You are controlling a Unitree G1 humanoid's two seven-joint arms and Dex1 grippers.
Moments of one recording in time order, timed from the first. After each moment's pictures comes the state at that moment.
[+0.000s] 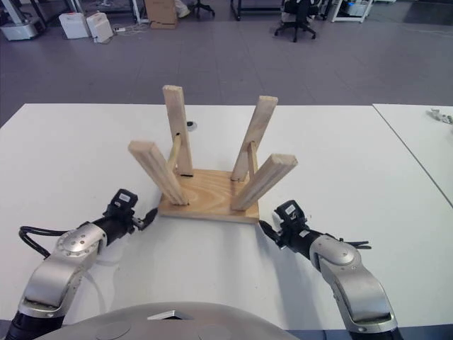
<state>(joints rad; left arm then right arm) 0.20 0.41 -0.08 -0.60 -0.11 0.80 -0.35 0.31 -0.52 -0.02 -0.56 0.28 0.75 0.50</state>
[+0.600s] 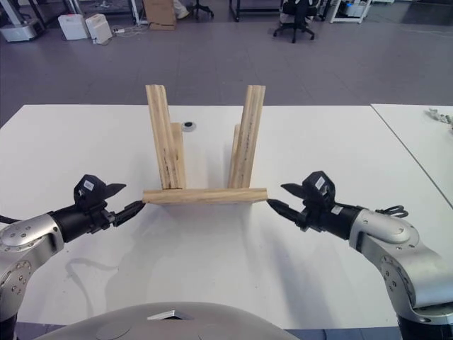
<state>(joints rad) 0.21 0.60 0.22 -0.72 -0.47 0.92 -0.63 0.20 -0.76 -0.26 -0.59 0.56 0.76 0.72</state>
